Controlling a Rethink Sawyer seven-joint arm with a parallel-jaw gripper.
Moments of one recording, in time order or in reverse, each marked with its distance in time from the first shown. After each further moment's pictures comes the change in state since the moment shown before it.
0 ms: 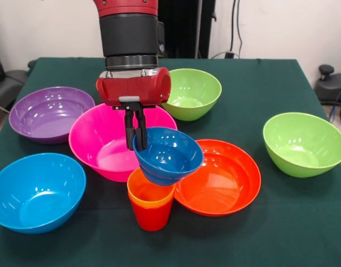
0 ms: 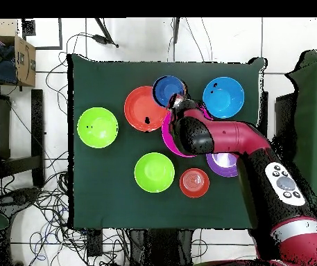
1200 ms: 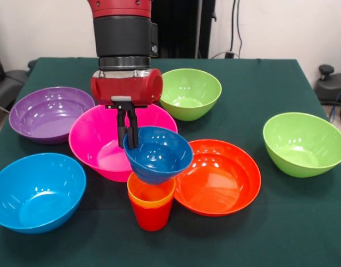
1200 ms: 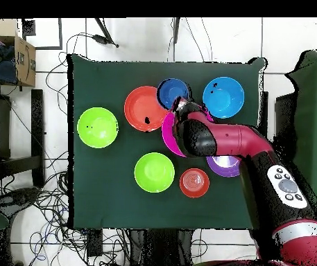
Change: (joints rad) arm 0.001 0.002 -0.030 0.004 0.000 0.000 0.000
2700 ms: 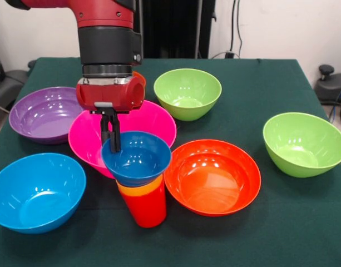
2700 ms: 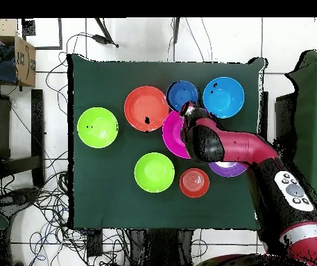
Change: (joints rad) arm -0.047 0.044 -0.011 0.011 -0.017 -0.074 0.000
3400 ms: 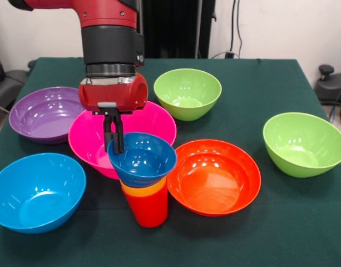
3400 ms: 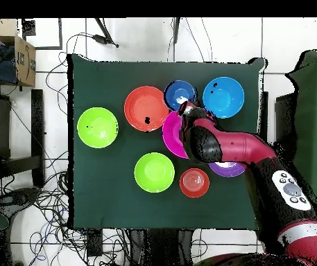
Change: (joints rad) arm 0.009 0.001 0.000 0.004 -0.013 -0.037 0.000
